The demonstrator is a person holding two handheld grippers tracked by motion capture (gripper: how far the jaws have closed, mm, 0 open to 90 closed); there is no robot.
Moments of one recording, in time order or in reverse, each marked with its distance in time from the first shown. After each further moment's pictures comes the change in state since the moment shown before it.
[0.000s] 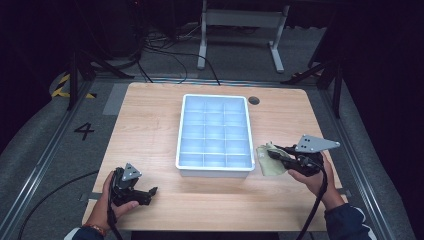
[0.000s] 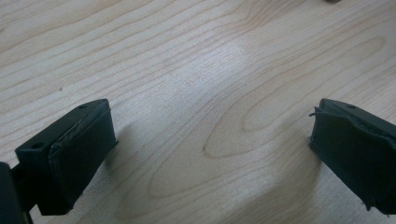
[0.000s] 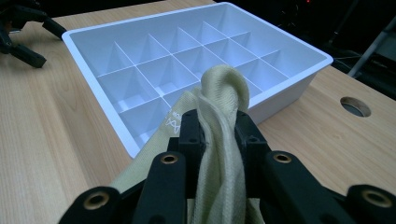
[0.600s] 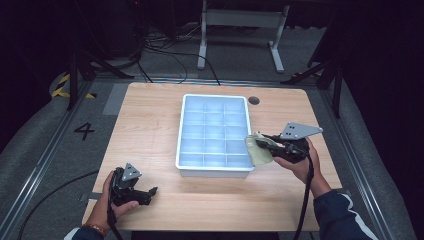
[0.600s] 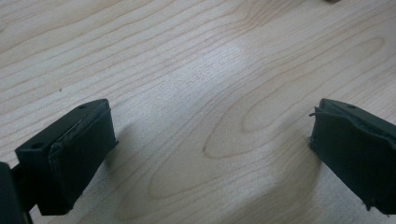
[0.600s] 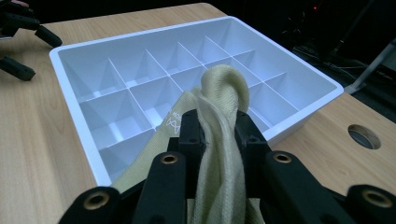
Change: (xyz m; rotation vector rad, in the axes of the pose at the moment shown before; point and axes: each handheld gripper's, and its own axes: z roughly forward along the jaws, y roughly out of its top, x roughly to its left) left arm 0.000 0.000 0.001 -0.006 -0.002 0.004; right arm -0.007 0.029 0.034 0.012 0.000 -0.032
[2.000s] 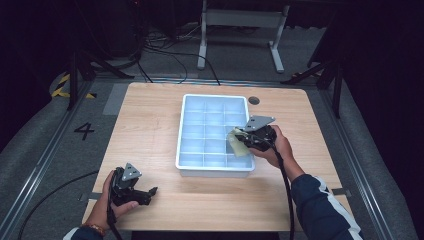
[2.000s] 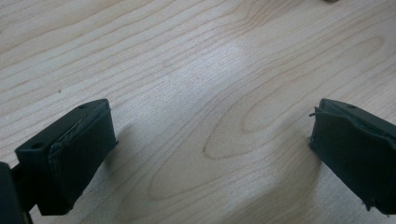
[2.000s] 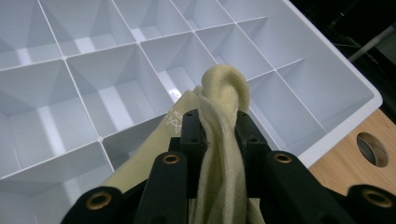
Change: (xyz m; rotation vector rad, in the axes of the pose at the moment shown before) left arm 0.001 0.000 0.000 0.004 -0.005 0.005; right arm 0.000 0.016 0.090 0.228 -0.055 -0.152
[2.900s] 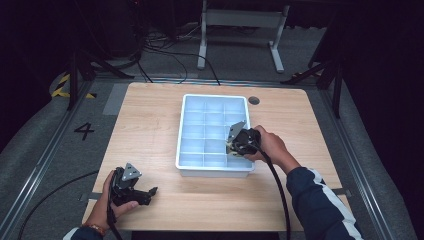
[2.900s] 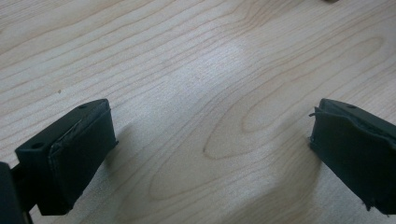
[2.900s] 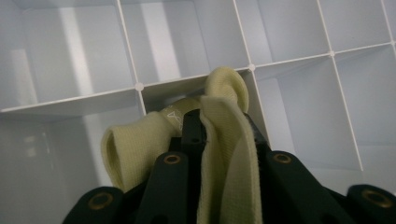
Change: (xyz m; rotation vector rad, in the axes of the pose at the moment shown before) left arm 0.000 0.000 0.000 0.000 -0.002 -0.002; right arm 0.015 0.014 0.037 0.315 0.176 -0.255
